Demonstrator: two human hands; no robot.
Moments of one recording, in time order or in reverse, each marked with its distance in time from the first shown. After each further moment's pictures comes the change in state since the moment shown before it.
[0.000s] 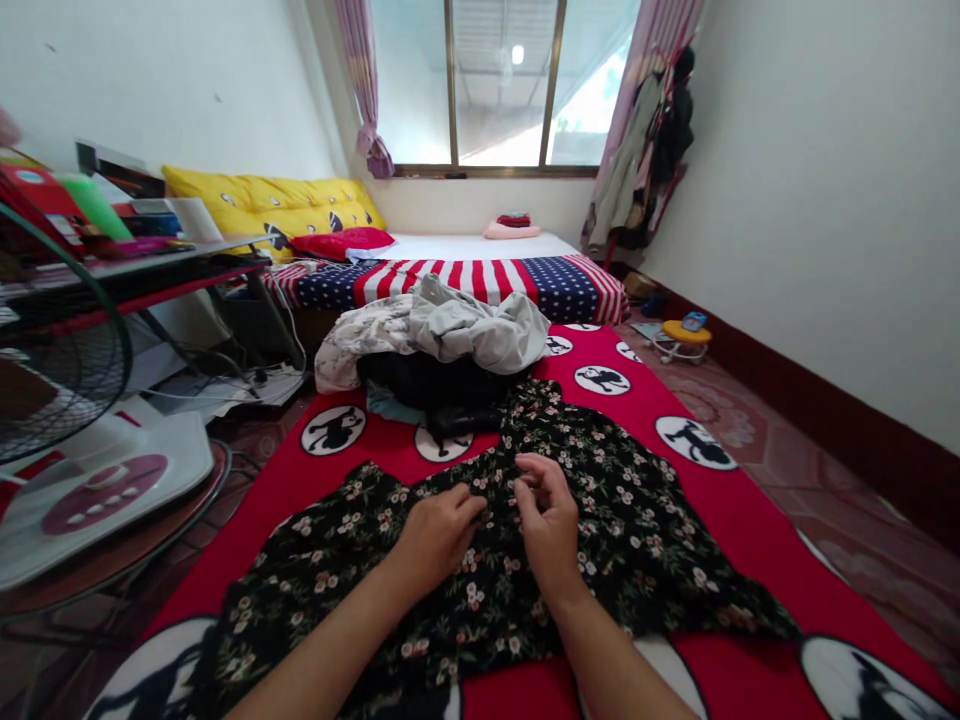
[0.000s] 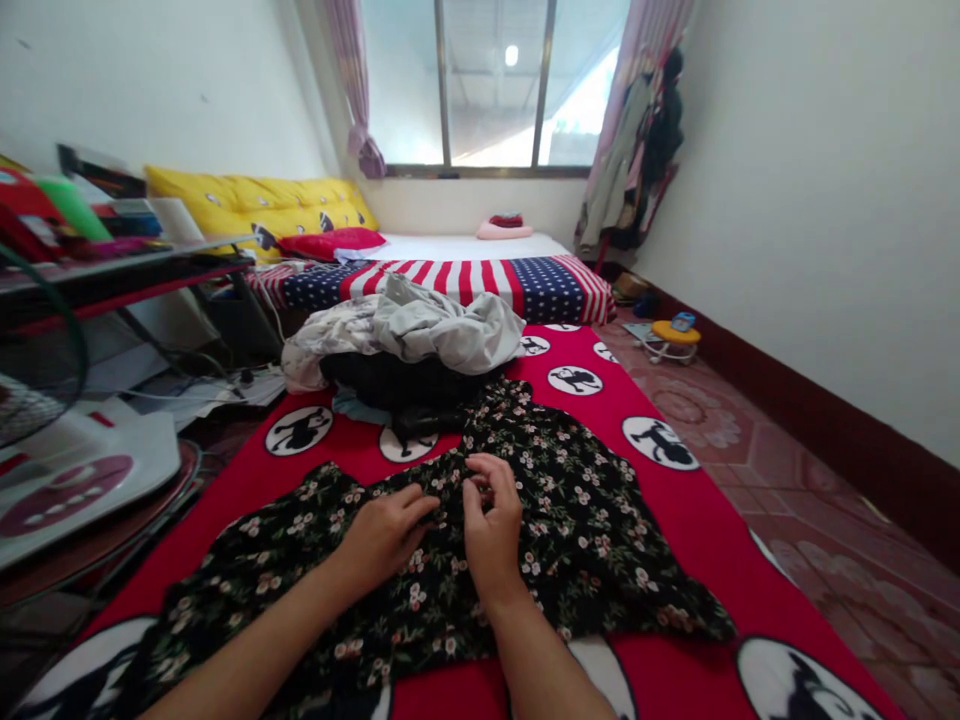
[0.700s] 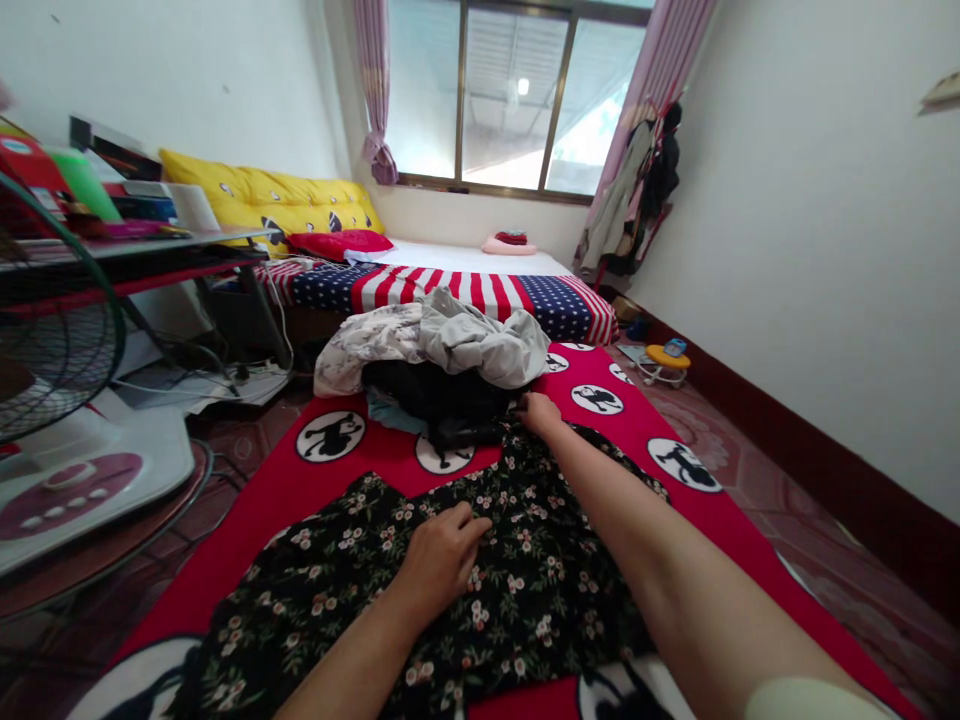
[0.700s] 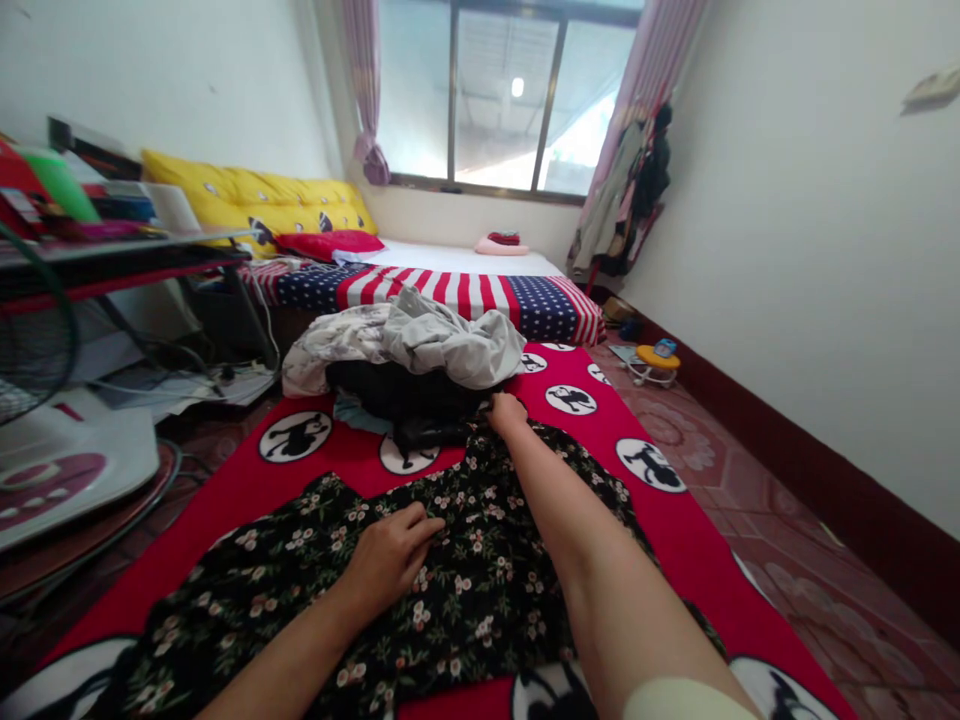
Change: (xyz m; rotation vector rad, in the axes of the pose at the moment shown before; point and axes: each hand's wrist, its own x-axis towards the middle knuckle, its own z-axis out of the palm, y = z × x) left_hand -0.009 -0.002 0.023 -0.156 0.070 -0.004; right_hand 0.202 0.075 0.032 -0.590 -0.249 0.221
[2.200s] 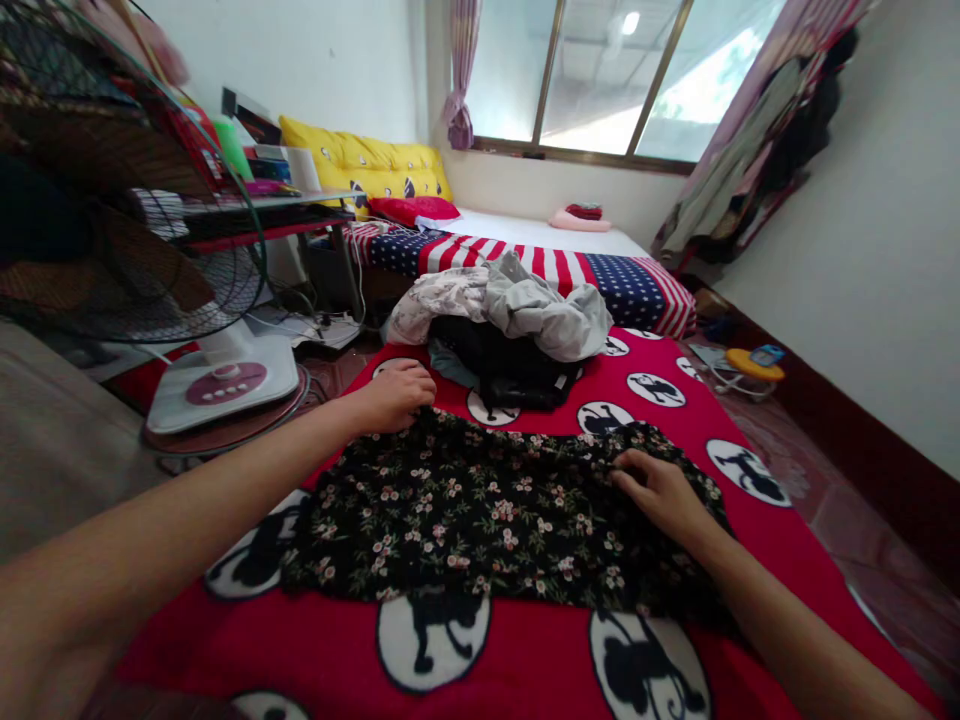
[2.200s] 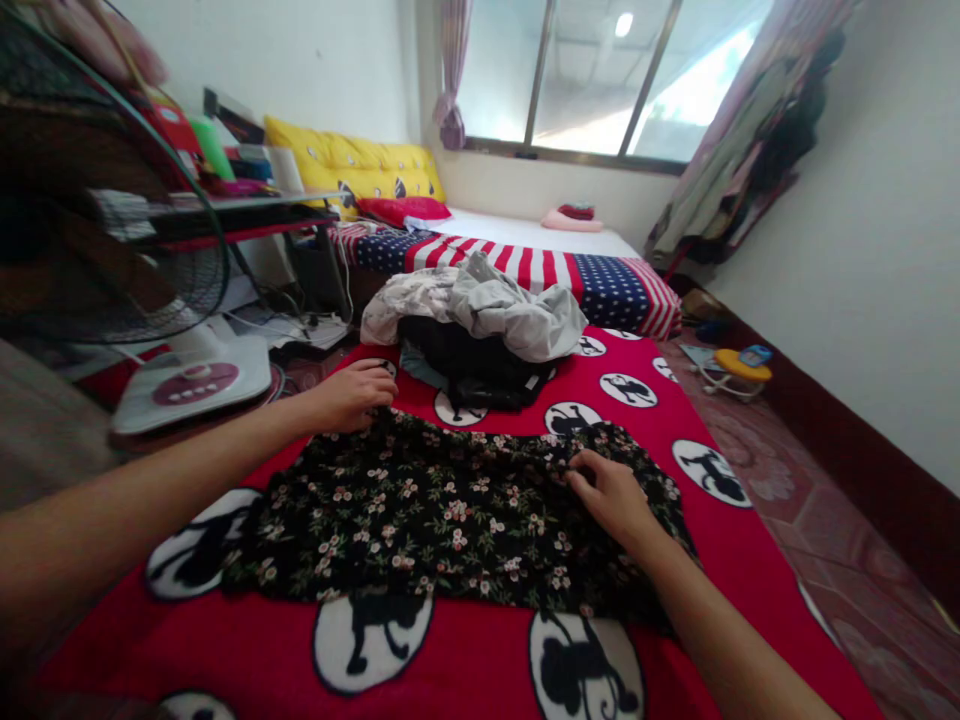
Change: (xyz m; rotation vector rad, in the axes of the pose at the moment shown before) left_hand 0.003 -0.113 -0.143 0.458 -0.206 0.166; right_hand -0.158 0.051 -0.099 -0.182 -0.273 -0.381
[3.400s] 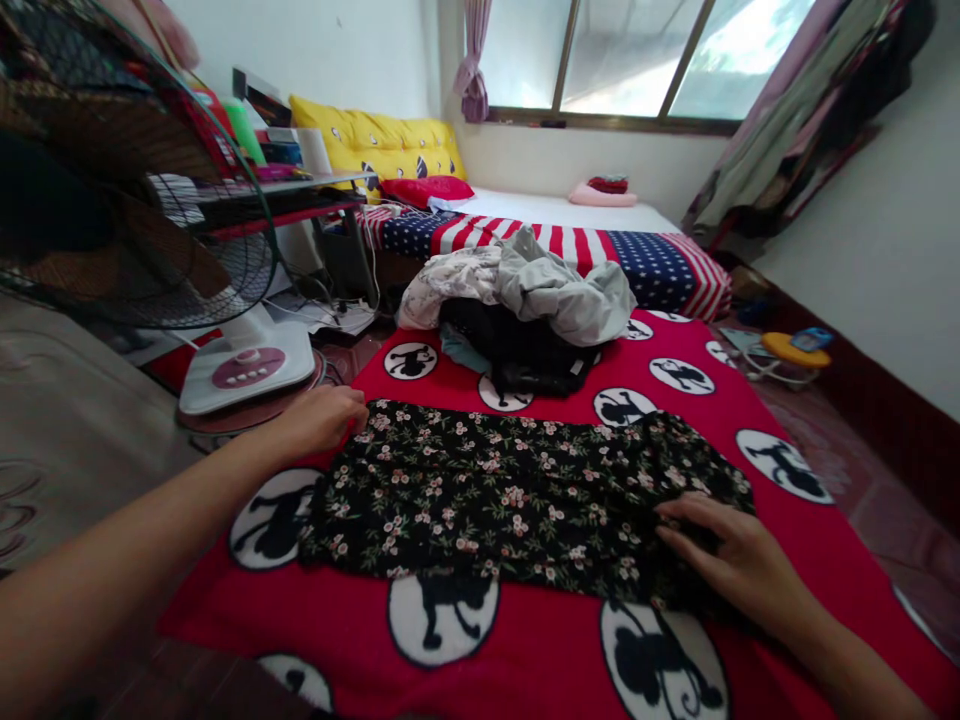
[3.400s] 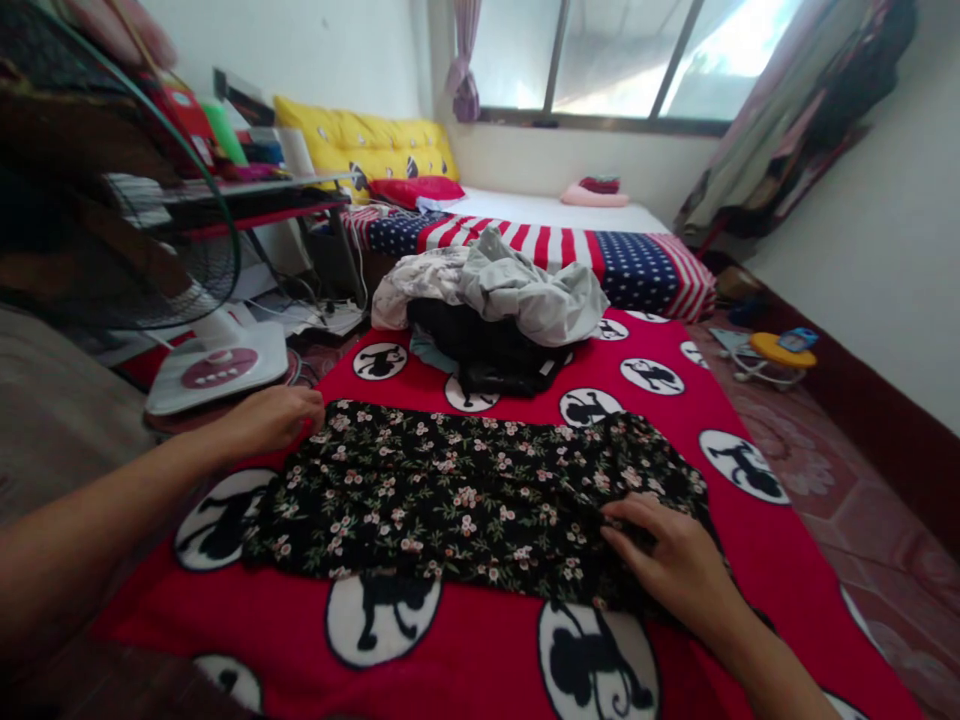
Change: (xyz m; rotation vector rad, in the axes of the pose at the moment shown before) left_hand -0.103 -0.009 0.011 -0.216 -0.147 -0.399; right_hand -0.066 0.025 -0.013 -0.003 -0.021 -0.169
